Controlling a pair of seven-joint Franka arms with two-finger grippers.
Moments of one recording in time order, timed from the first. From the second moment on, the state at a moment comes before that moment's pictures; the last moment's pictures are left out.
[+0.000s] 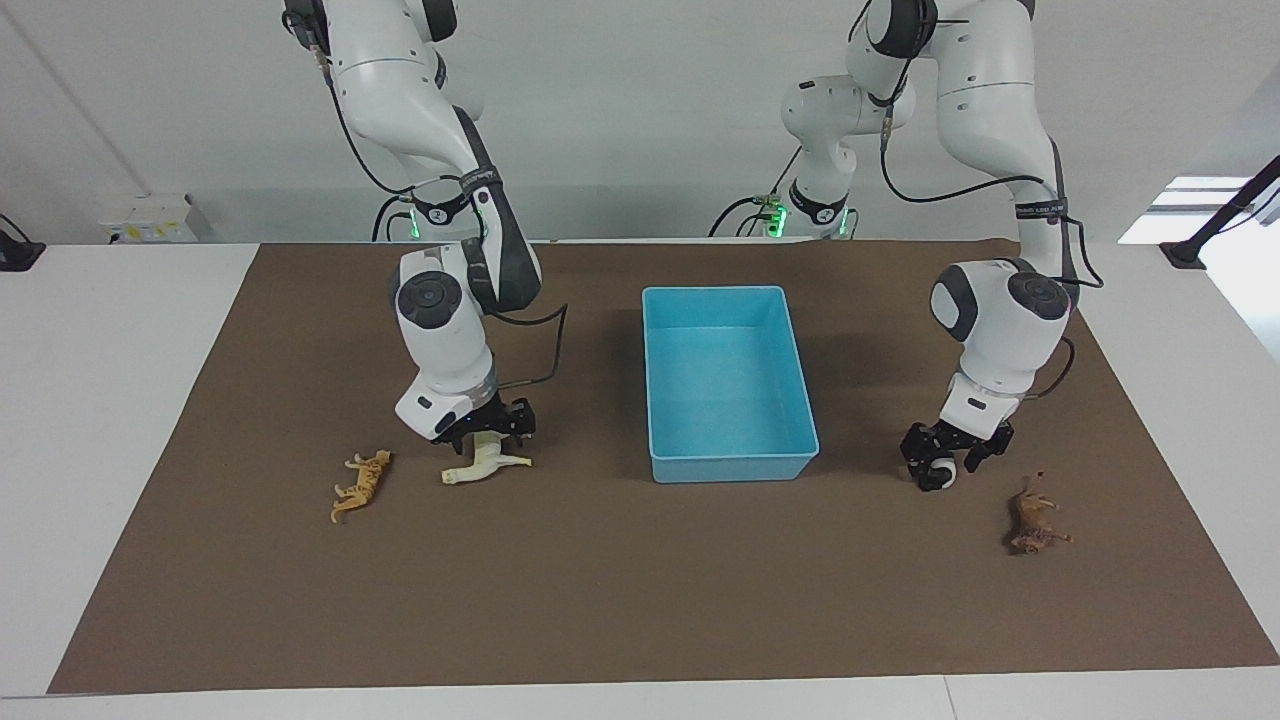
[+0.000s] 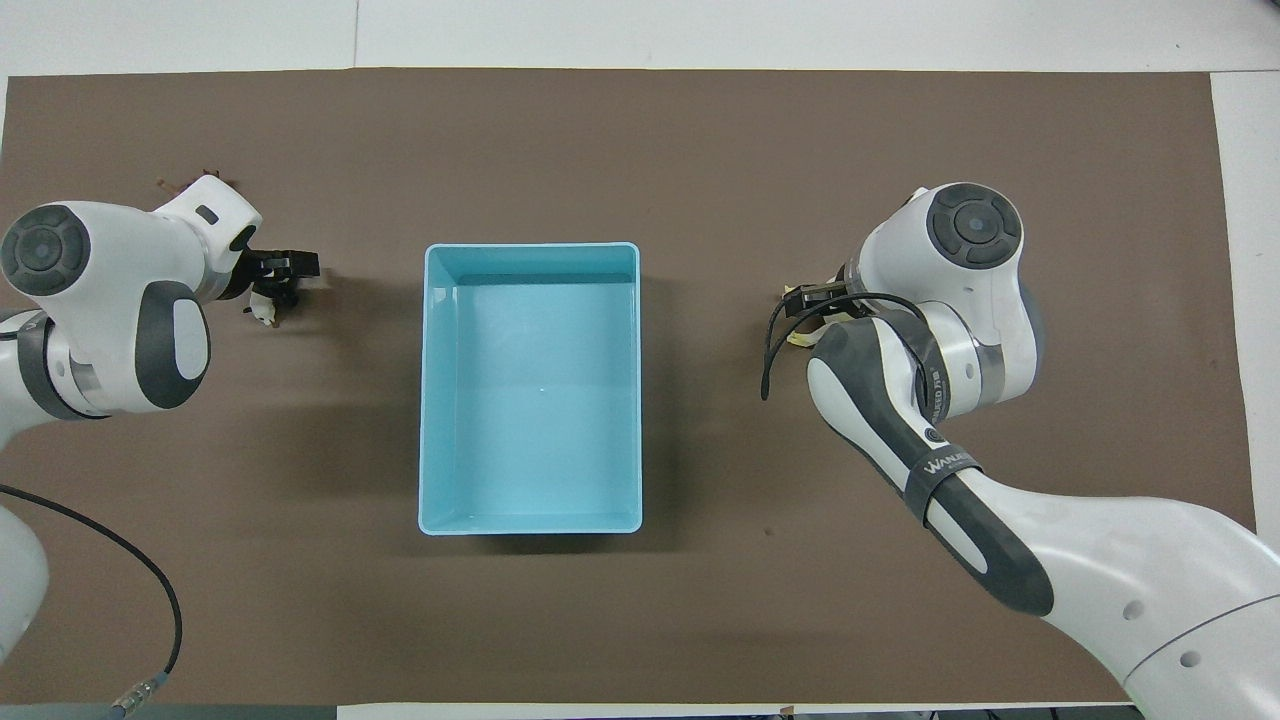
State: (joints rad) left arm 0.04 0.37 -0.06 -1.97 0.01 2.56 0.01; right arm 0.25 0.38 0.01 -1.90 0.01 2.31 0.17
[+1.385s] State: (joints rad) left arm -0.35 0.24 -0.09 -1.62 0.00 1.91 -0.65; right arm 0.25 0.35 0.01 -1.56 0.01 1.96 0.17
